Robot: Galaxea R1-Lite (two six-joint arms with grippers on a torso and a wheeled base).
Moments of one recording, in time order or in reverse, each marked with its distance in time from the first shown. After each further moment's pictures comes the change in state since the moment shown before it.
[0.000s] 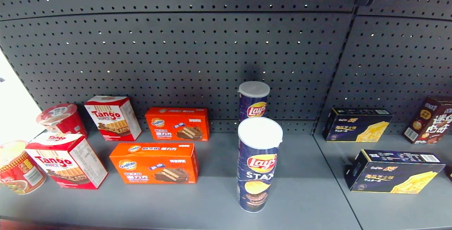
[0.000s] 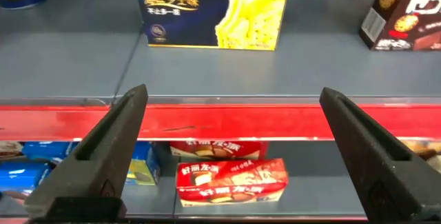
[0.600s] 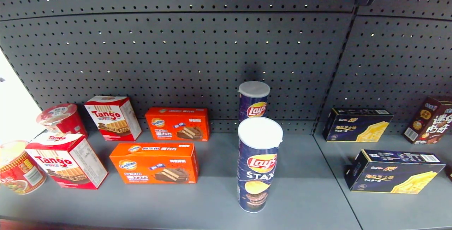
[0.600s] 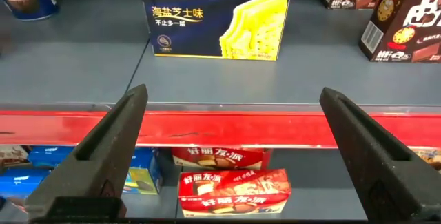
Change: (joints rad) left arm 0.000 -0.001 0.003 -0.001 -0.008 0.036; right arm 0.016 -0.044 -0.001 -0.001 0.000 0.000
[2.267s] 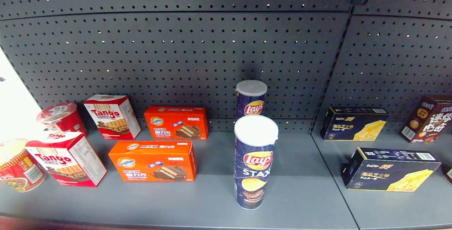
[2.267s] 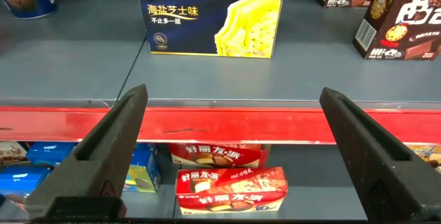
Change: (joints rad) left arm 0.000 0.000 0.002 -0.003 -0.003 0.000; right arm 0.000 0.000 0.000 0.000 0.000 0.001
